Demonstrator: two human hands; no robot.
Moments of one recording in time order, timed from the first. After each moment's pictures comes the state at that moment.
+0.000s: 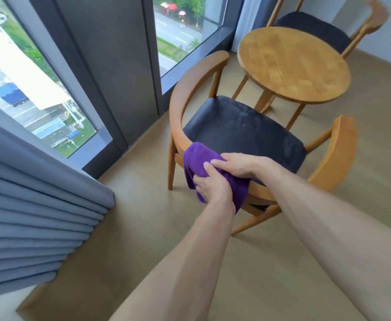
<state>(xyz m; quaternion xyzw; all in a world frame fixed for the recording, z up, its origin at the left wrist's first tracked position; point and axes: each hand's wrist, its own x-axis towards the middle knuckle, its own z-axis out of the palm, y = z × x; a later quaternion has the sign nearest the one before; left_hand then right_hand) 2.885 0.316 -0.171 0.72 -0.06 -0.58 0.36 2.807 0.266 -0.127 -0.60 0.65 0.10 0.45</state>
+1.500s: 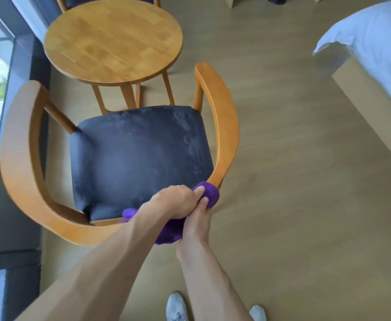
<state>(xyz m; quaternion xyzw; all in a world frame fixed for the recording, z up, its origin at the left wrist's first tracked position) 2.810 0.255 -0.175 0.19 -0.88 -0.25 -0.36 2.834 0.331 -0.199 0.34 0.58 -0.67 0.31</state>
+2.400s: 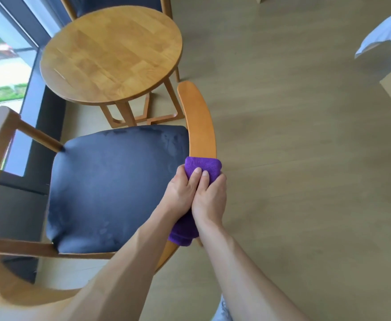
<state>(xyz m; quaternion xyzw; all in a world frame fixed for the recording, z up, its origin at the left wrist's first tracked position) 2.633 0.265 -0.230 0.42 -0.73 -0.53 0.00 2.600 0.332 -0.234 0.01 0.85 -0.49 0.18</state>
